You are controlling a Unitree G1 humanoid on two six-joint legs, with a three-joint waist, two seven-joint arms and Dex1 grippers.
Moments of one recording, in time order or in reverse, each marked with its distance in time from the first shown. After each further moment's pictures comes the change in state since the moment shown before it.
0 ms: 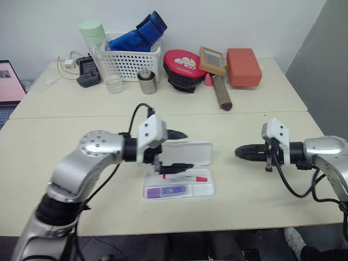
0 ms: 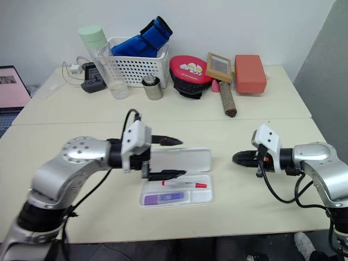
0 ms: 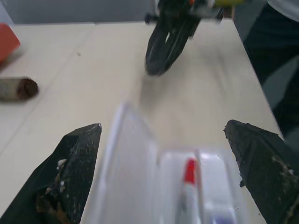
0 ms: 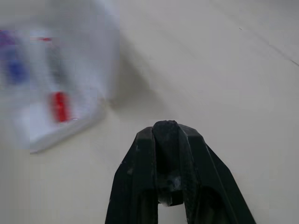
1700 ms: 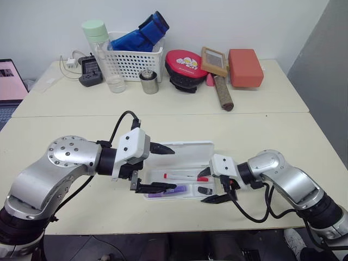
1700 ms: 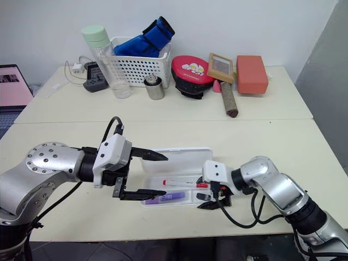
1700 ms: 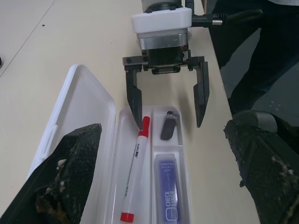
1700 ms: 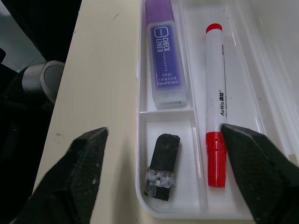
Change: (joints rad) left arm 0.121 0.184 0.091 -0.136 -0.098 0.037 -0.054; right arm -0.101 0.179 0.428 0.001 -0.233 -0.032 0.028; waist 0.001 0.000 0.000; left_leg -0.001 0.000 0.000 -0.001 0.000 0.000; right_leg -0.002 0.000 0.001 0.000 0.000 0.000
